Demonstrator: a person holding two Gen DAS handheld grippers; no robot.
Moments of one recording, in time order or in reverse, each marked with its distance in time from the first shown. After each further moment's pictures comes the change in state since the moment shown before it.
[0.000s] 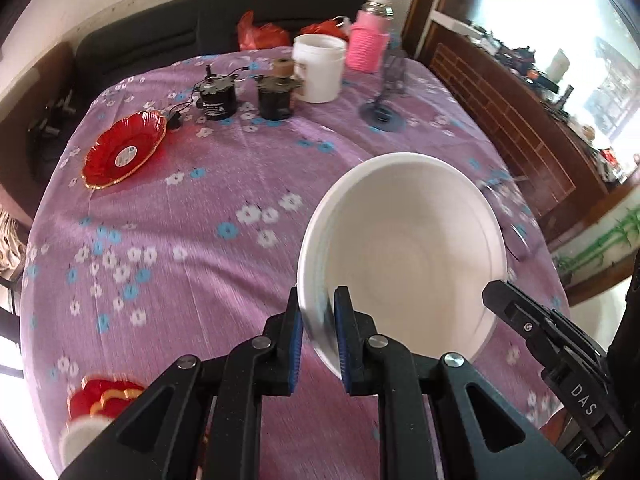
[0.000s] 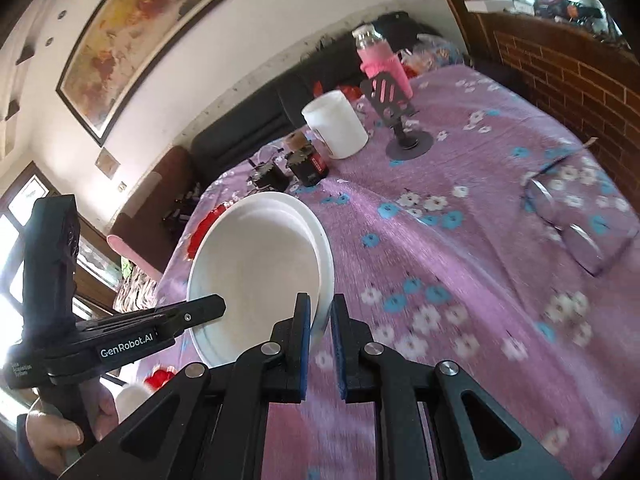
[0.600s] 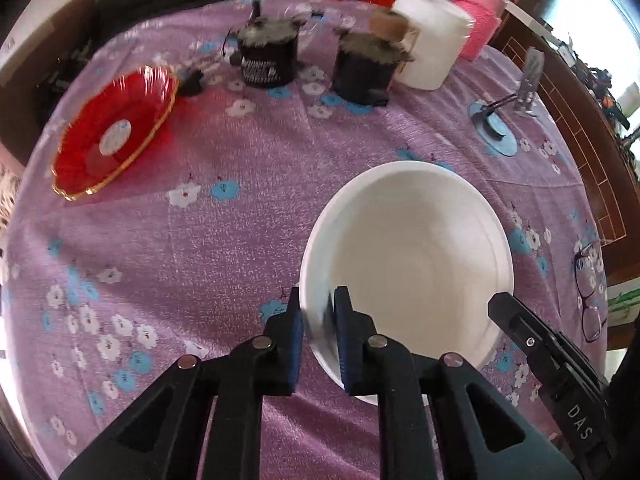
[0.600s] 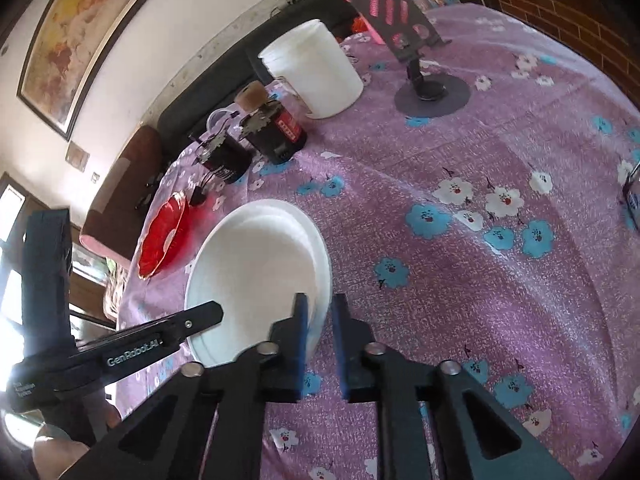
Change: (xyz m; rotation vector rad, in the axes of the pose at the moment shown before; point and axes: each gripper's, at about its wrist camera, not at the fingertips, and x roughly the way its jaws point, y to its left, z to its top) left arm 0.127 0.074 0.088 -0.139 0.141 0.090; right arm 0.163 -0.011 0.058 0.075 0.163 -0.064
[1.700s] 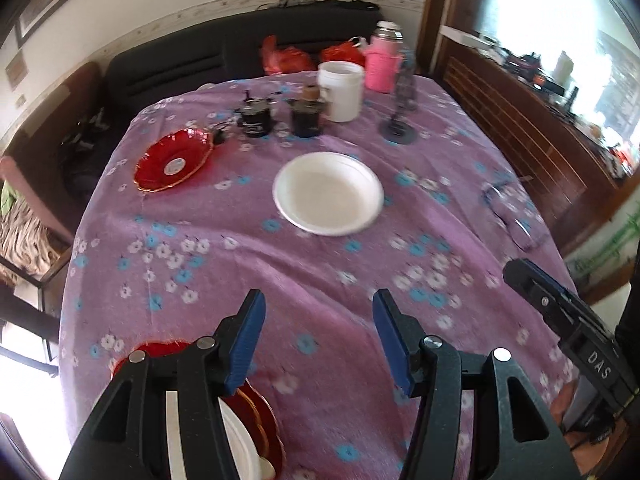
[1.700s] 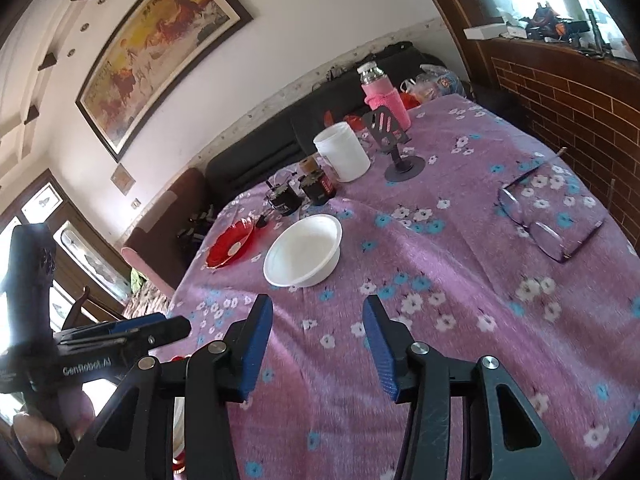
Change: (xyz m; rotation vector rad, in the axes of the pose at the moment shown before) left arm -0.162 -0.032 -0.131 0.115 -0.212 0.021; right arm -0.181 -0.004 -0.098 -0.084 -0.238 0.089
